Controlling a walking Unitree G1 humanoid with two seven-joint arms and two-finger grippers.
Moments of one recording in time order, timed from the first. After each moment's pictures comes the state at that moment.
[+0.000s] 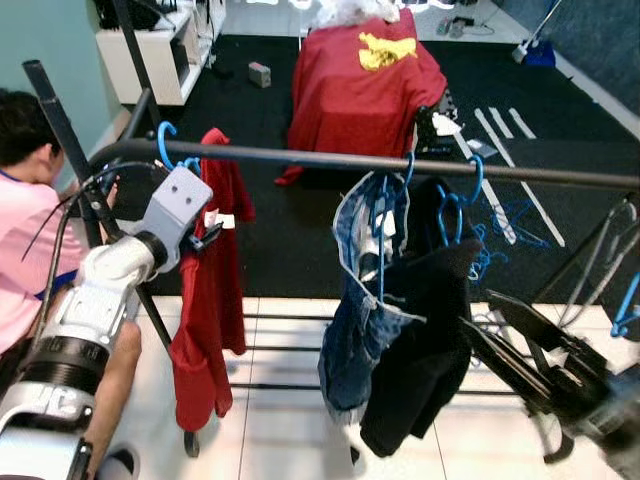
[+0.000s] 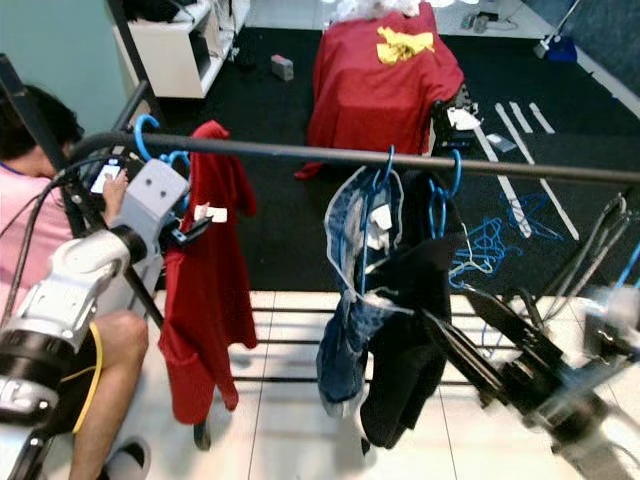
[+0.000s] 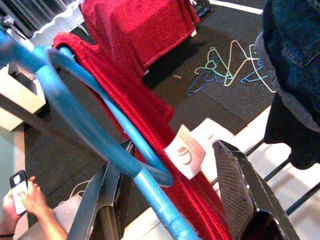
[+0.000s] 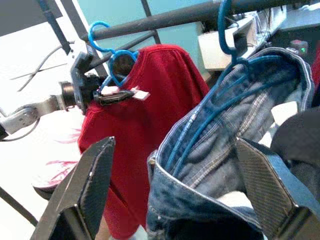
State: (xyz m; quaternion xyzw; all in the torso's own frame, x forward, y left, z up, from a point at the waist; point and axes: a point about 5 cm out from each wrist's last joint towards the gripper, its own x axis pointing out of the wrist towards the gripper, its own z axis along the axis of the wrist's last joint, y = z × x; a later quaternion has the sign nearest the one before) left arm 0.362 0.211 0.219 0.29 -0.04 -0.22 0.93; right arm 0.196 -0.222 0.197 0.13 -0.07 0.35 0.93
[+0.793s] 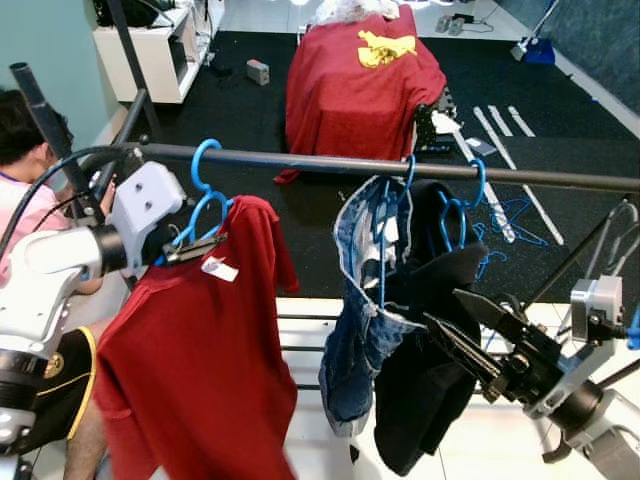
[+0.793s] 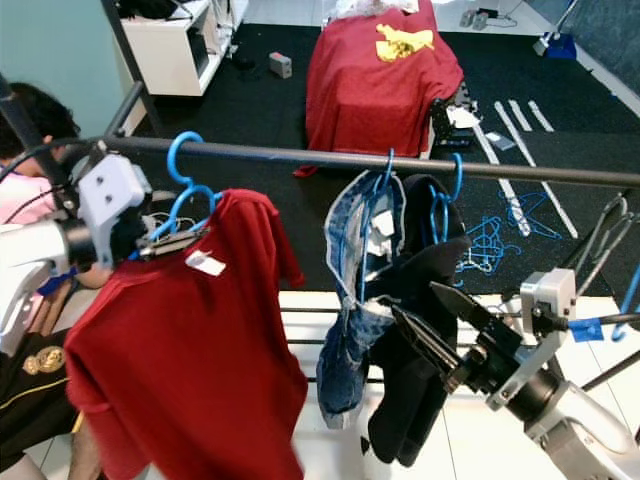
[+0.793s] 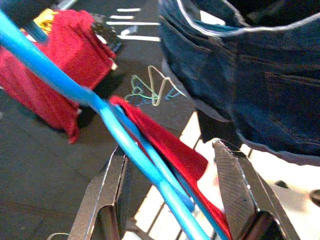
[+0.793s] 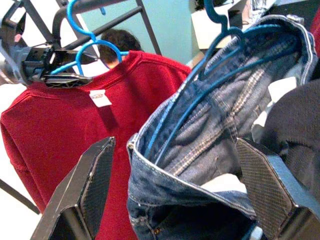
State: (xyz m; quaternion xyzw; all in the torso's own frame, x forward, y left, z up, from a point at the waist) left arm 0.319 0.227 0.243 0.30 -0.06 -0.39 0.86; right arm 0.208 -0.216 0.185 0.11 -0.02 0.34 0.93
